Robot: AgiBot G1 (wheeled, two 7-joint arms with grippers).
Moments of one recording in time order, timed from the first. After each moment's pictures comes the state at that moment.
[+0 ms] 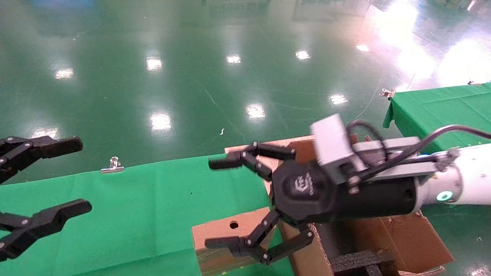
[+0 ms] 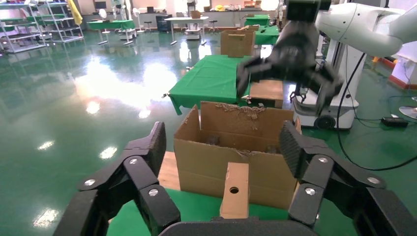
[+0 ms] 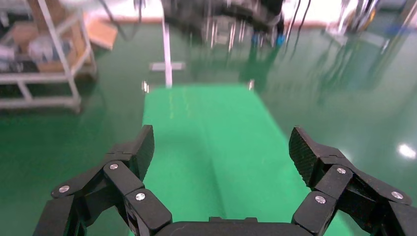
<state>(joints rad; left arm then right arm) -1.07 0.56 0.36 -1.22 0.63 1.43 -0.13 1.13 -0.63 -0.36 1.28 -0.88 -1.52 0.22</state>
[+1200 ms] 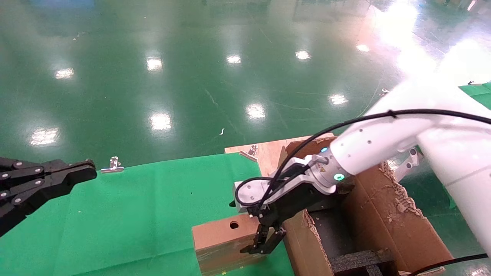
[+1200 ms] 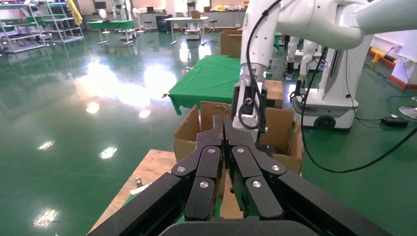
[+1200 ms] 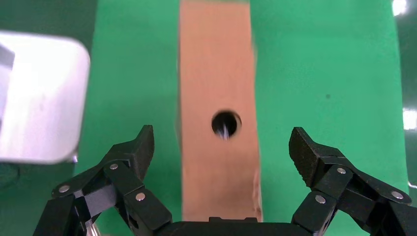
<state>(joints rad) -1.07 0.56 0.36 -1.22 0.63 1.42 -0.13 1.54 -0.93 -0.82 1.02 -1.56 -1.57 0.16</state>
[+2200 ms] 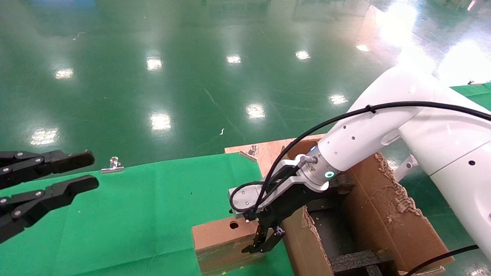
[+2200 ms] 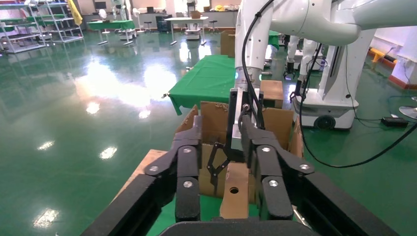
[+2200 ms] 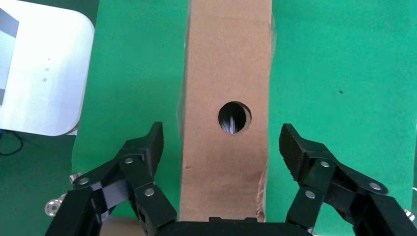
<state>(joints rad) -1.07 0.56 0.36 -1.22 0.63 1.42 -0.13 1.61 -0.98 -0.93 0.97 -1.59 -1.57 0.13</state>
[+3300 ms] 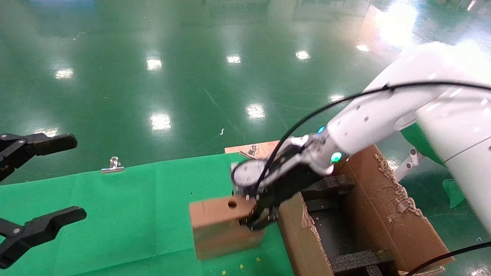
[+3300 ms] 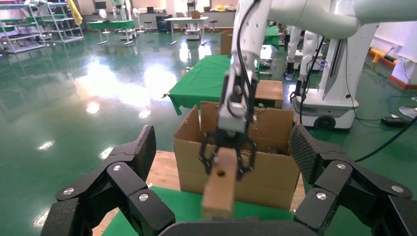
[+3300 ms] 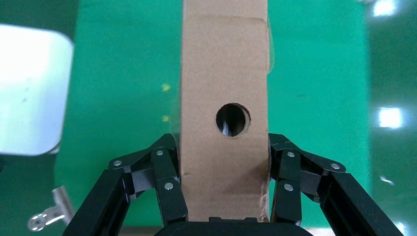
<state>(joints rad) -1.07 0.56 0.36 -1.22 0.63 1.42 -0.13 1.71 -0.95 -0.91 0.92 -1.53 -1.57 0.13</state>
